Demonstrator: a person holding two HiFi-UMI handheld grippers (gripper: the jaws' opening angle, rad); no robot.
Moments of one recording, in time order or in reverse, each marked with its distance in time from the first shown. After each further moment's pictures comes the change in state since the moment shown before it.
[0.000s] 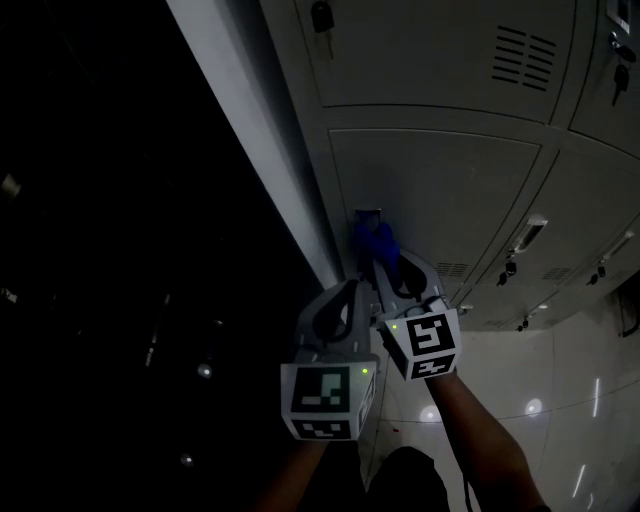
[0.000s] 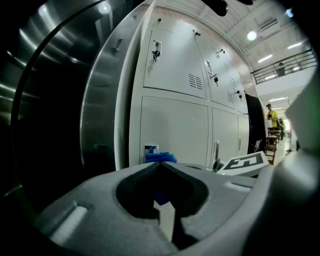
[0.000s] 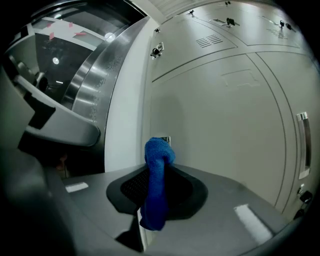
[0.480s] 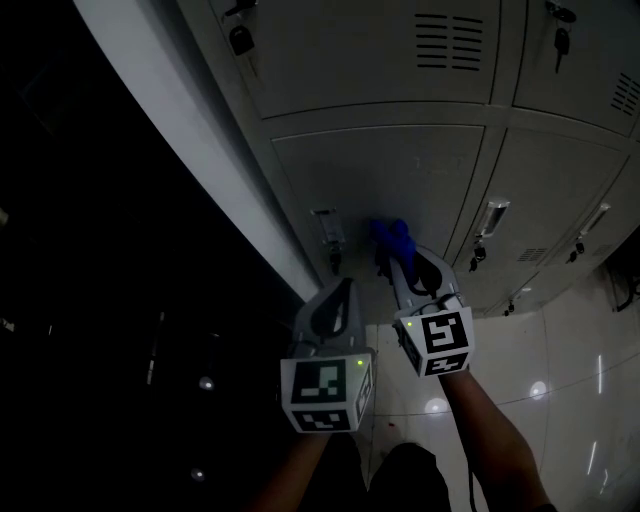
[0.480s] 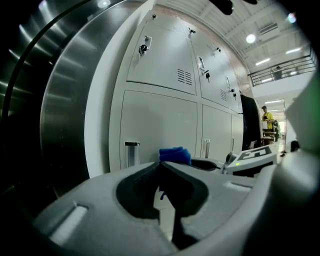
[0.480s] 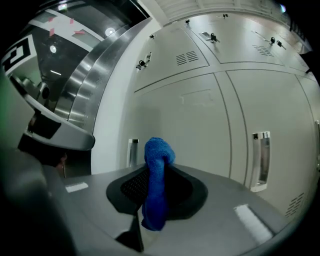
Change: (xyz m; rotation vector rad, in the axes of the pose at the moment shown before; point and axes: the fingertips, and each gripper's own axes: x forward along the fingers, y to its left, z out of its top) left arm 0.015 -0.048 -0.007 -0.014 0.015 -0.055; right arm -0.058 -0.070 0.004 -0.039 0.000 -0.128
